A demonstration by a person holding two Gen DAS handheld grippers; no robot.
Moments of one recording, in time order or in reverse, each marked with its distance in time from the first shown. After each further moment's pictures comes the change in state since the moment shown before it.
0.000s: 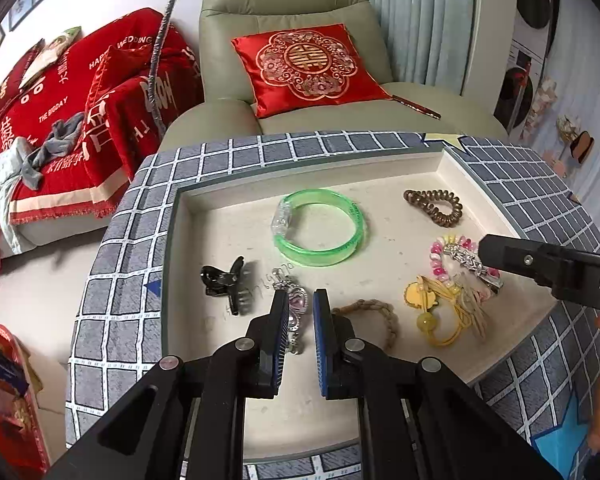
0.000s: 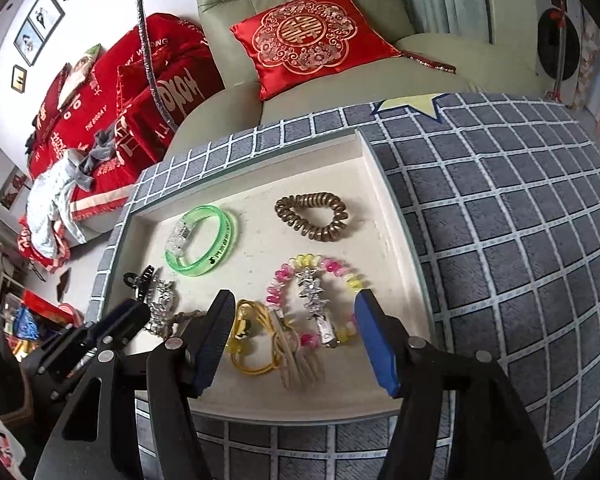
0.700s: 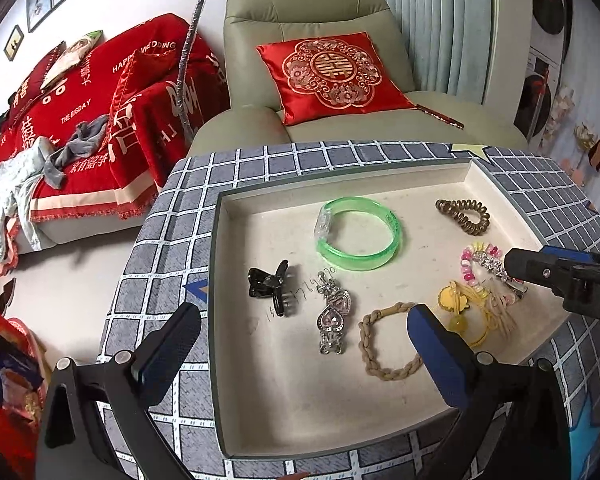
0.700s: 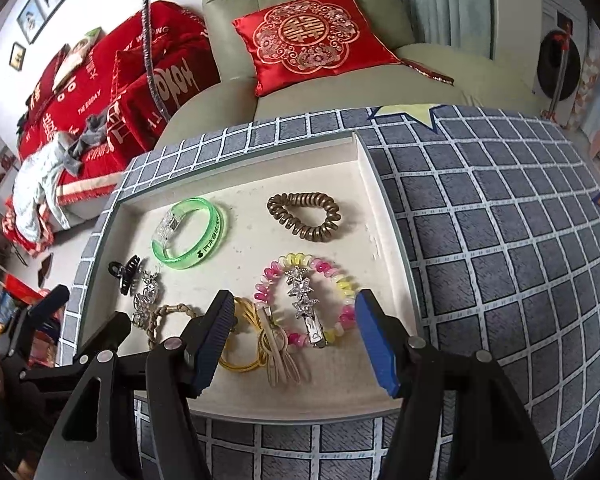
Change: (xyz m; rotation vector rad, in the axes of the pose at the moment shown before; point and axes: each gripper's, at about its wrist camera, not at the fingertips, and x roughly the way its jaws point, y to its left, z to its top) left arm -0.007 0.016 -0.003 -0.021 -0.029 0.075; right arm 0.001 0.007 -0.001 -0.068 0.006 -0.066
